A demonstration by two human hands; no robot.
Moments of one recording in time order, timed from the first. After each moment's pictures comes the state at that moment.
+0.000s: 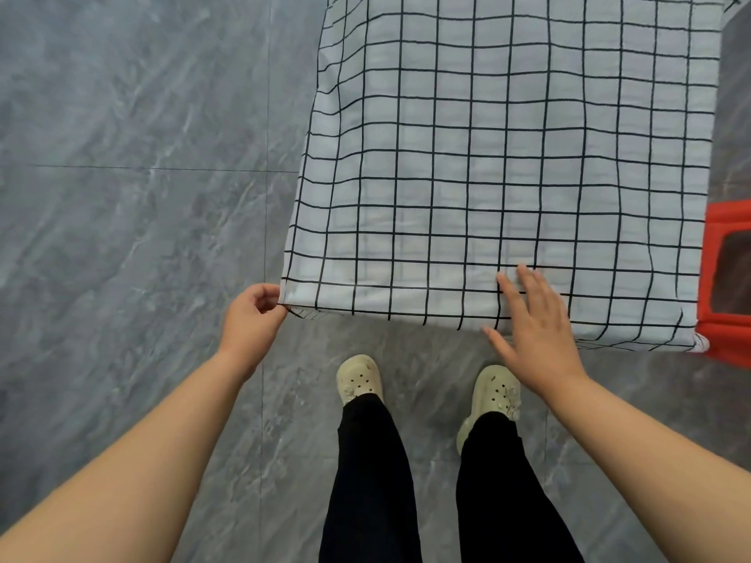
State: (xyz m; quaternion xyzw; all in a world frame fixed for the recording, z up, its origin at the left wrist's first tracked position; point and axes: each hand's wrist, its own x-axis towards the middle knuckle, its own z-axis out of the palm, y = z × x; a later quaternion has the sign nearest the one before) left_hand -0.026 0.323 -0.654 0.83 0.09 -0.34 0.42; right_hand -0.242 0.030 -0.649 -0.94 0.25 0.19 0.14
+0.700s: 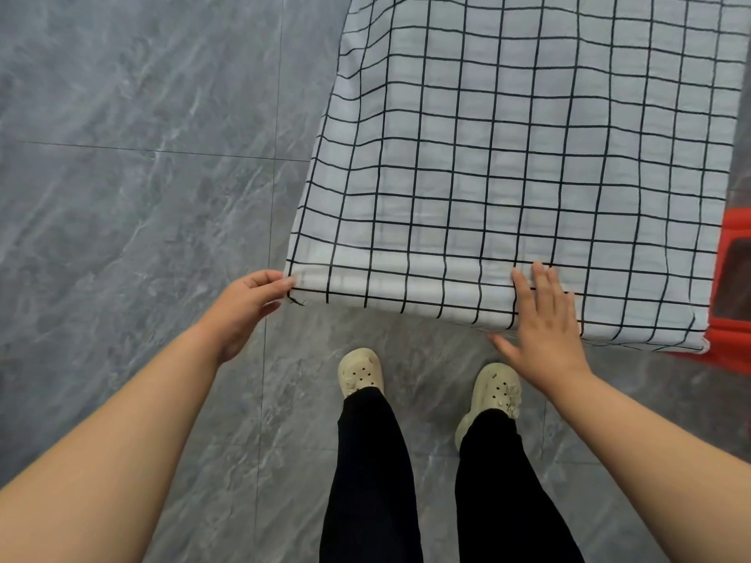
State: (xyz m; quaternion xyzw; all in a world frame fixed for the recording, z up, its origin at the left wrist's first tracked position) left_hand 0.001 0.341 -0.647 0.70 0.17 -0.48 0.51; right_hand -0.237 0.038 -0.650 -0.93 0.26 0.24 0.10
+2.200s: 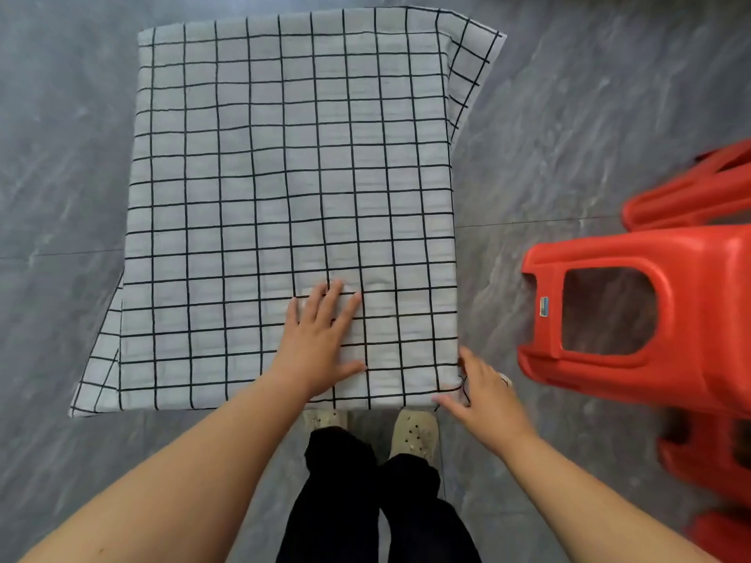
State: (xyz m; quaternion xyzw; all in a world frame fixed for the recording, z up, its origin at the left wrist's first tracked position) left_hand -0.165 -0.046 -0.639 0.84 -0.45 -0.29 -0.10; right_hand -0.383 -0.205 -0.648 -0.83 0.34 0.23 0.36
